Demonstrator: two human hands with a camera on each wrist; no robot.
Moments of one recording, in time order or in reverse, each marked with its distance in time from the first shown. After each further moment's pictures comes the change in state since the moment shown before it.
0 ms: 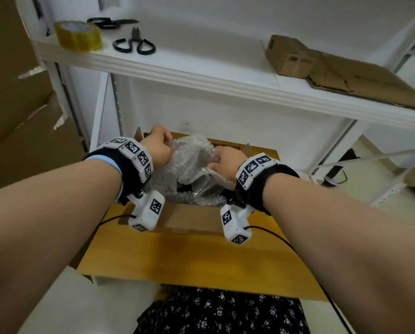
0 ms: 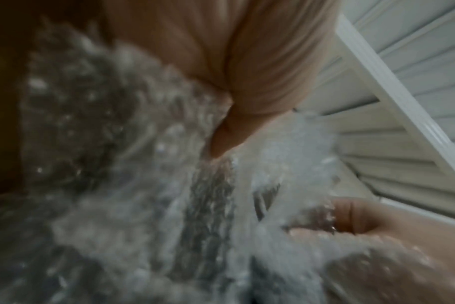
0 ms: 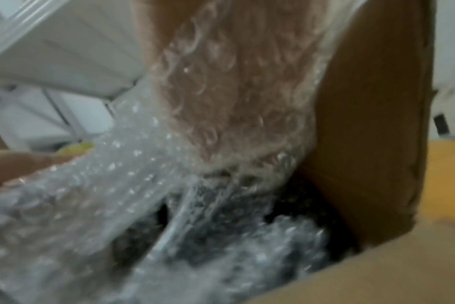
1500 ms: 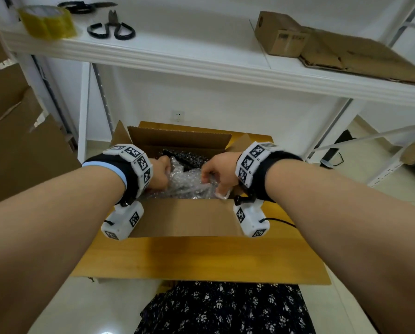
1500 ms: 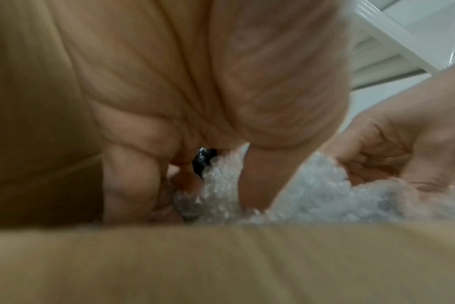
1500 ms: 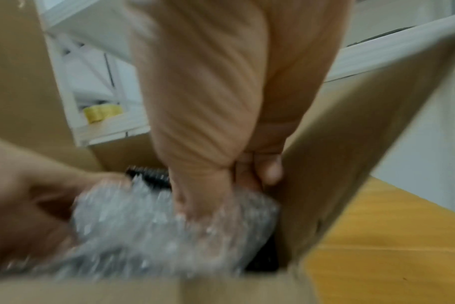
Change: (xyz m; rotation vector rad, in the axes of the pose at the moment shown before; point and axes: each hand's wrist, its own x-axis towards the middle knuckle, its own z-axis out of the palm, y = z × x) left_hand -0.008 -0.001 0.037 0.643 -0.474 -0.010; right_hand -0.014 0.016 -0.003 -0.318 -0.441 -0.168
